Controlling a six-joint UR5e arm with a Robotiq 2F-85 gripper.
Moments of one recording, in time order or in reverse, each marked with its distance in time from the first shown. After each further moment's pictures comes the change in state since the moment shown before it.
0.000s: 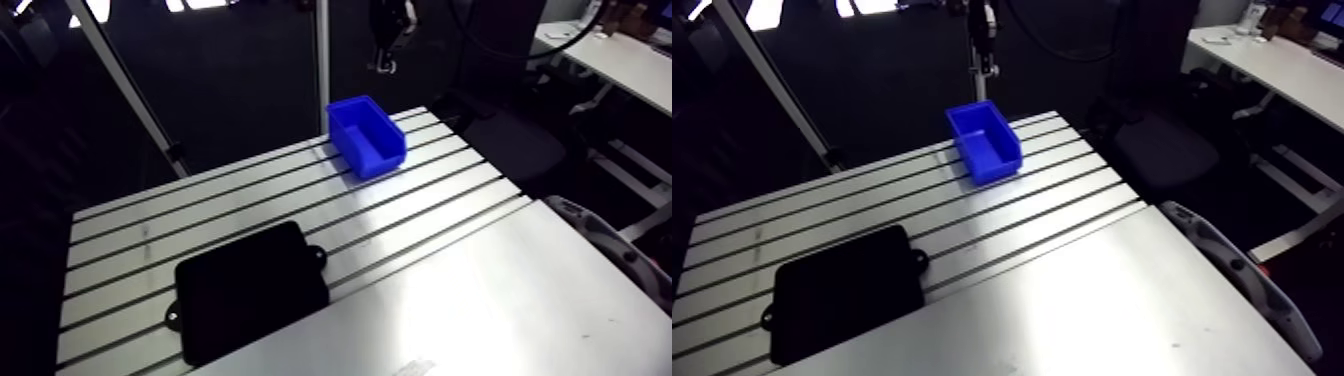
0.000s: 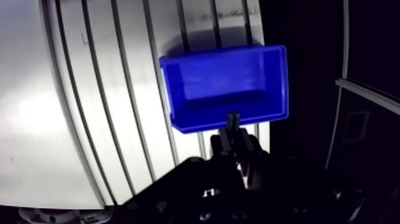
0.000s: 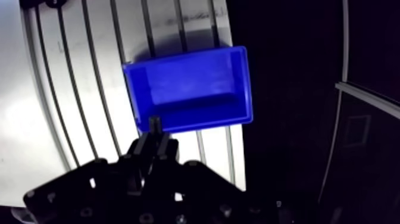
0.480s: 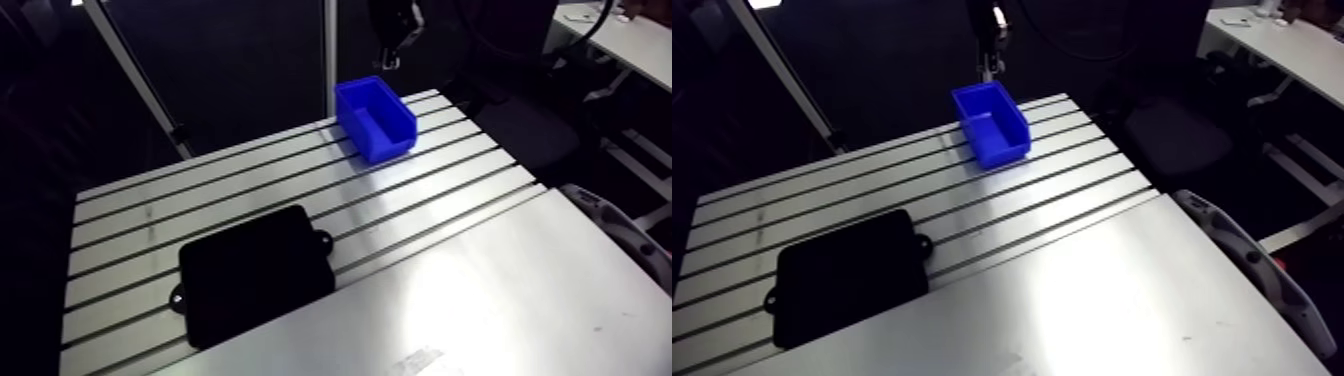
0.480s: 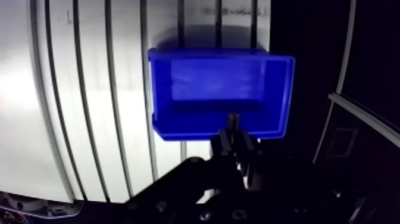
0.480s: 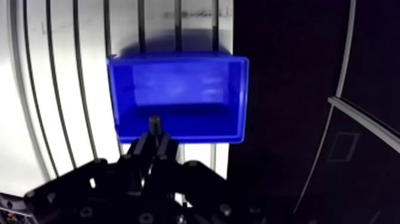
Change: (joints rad) arm 0.023 0.056 0.033 -0.113 -0.034 -0.111
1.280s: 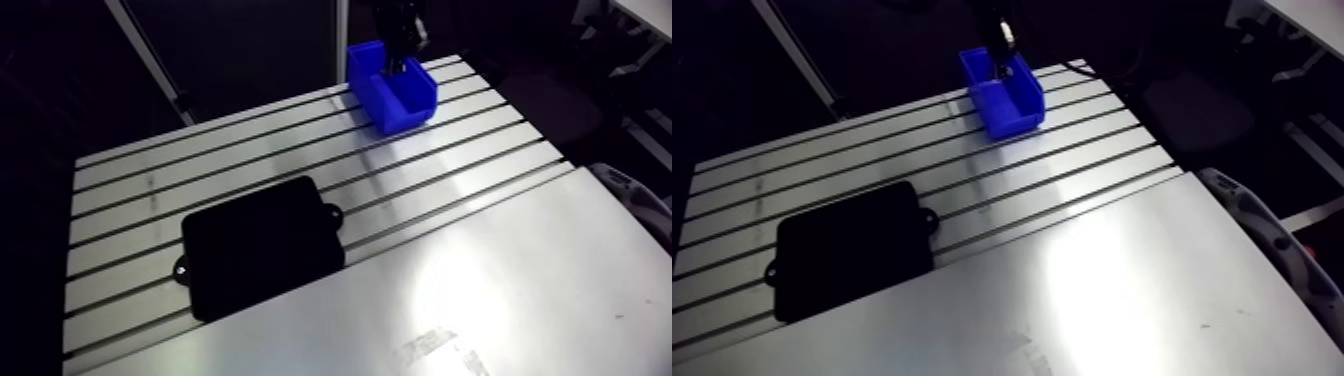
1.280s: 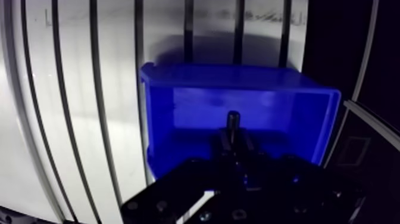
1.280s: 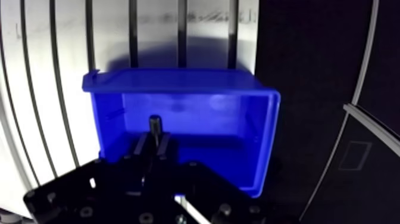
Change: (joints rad) arm 0.032 0.096 0.064 -0.120 -0.051 0.006
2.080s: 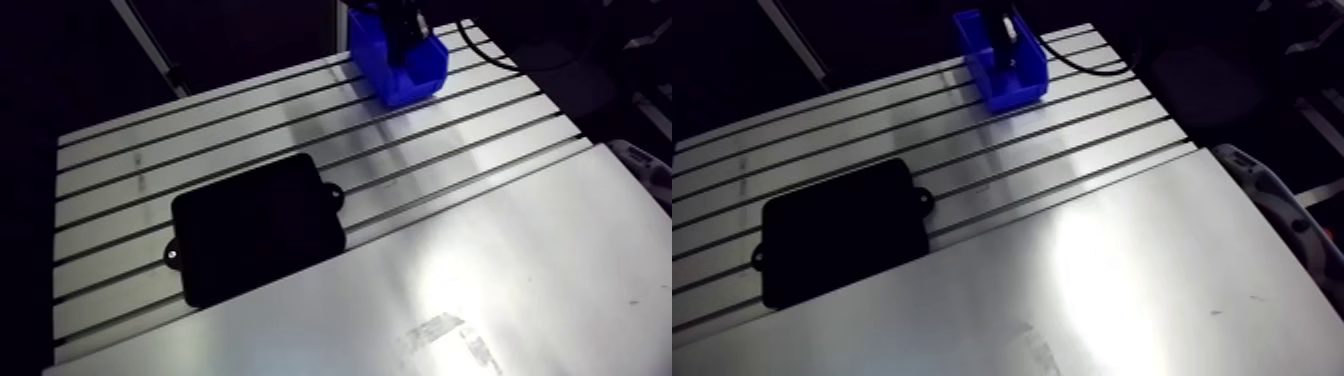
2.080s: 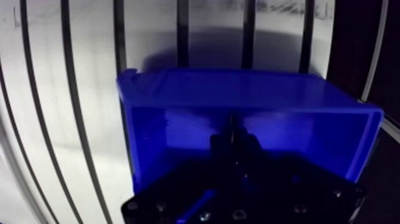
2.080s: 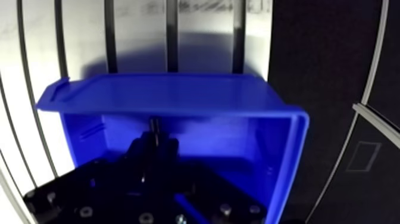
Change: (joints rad) arm 0.000 0.084 0.010 -0.079 -0.020 0.012
